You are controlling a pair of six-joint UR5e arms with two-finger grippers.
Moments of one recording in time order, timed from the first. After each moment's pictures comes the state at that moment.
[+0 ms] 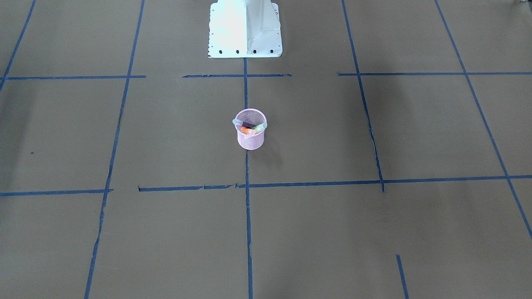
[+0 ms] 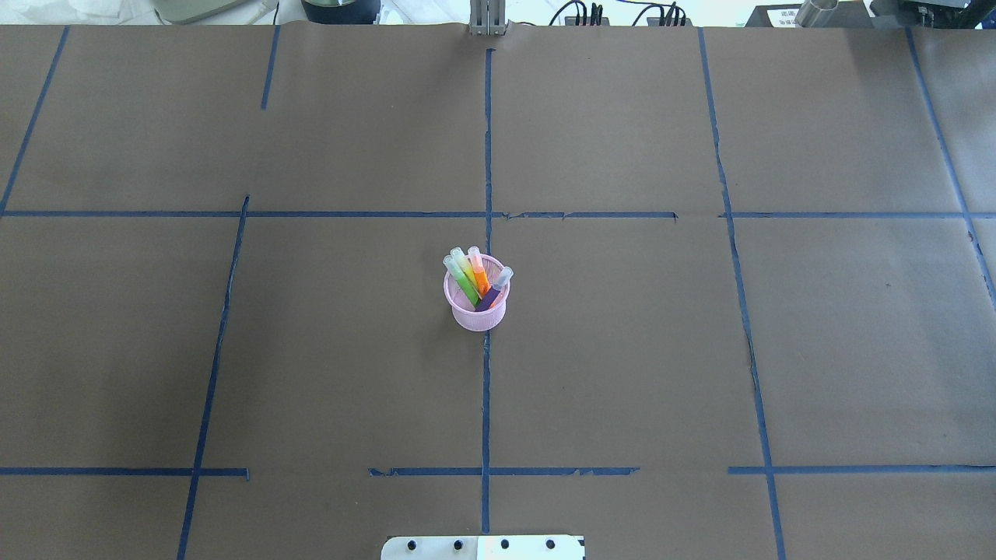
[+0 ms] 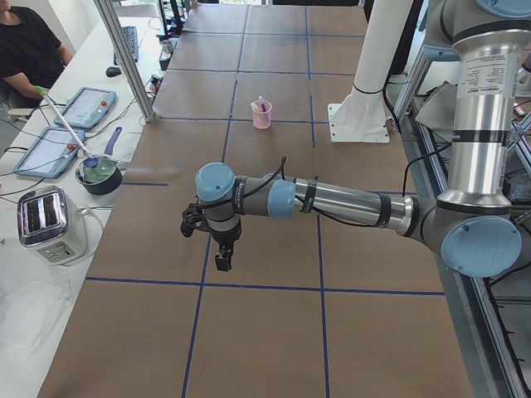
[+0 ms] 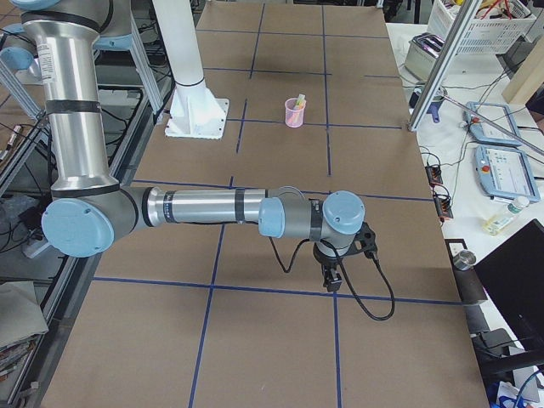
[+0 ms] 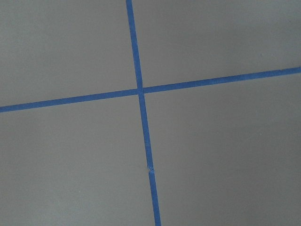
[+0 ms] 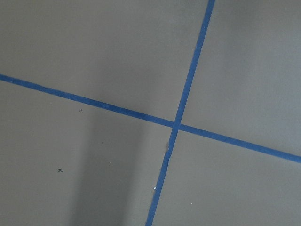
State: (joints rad) left arm -1.51 -1.54 -1.74 -1.48 -2.32 0.03; right arm 1.58 -1.50 1.56 -1.64 2.39 -0.26
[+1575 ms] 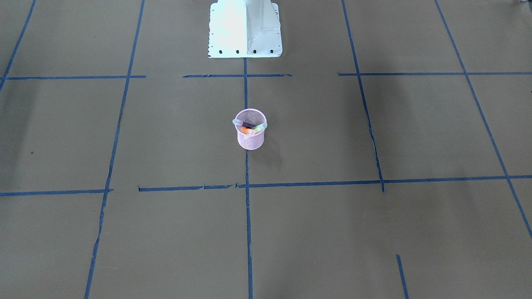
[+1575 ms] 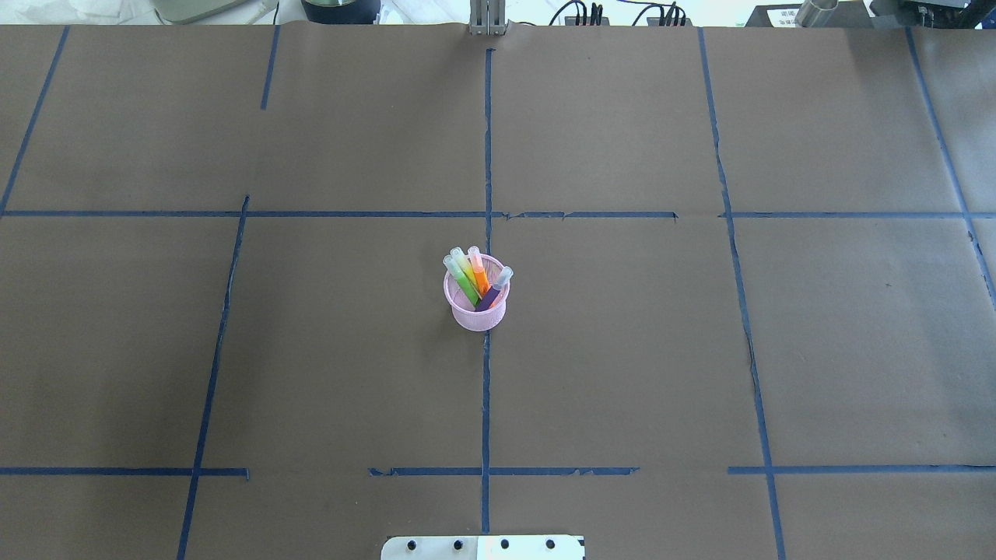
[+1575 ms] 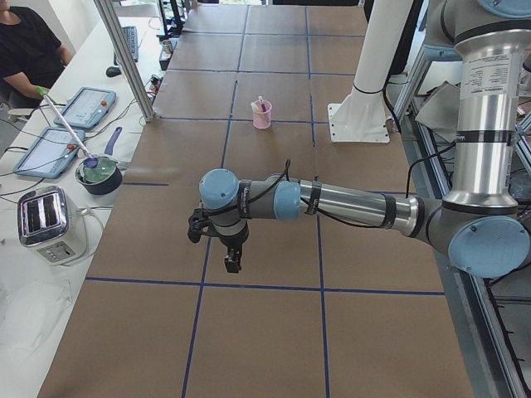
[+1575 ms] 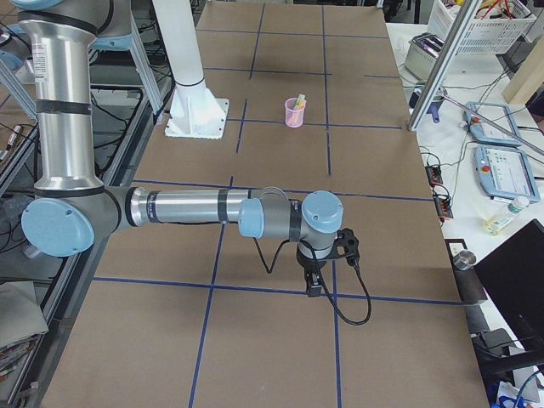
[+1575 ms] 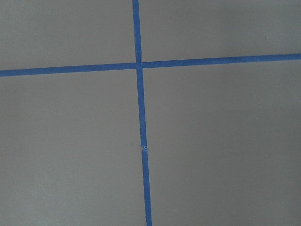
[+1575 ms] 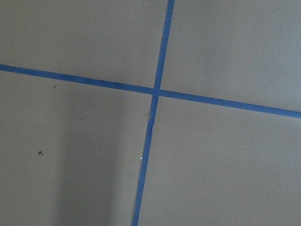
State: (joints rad) left arm -1.52 -1.53 -1.76 -1.42 -2.37 0.03; right arm 1.58 -1.58 1.64 -1.63 2.32 -0.15
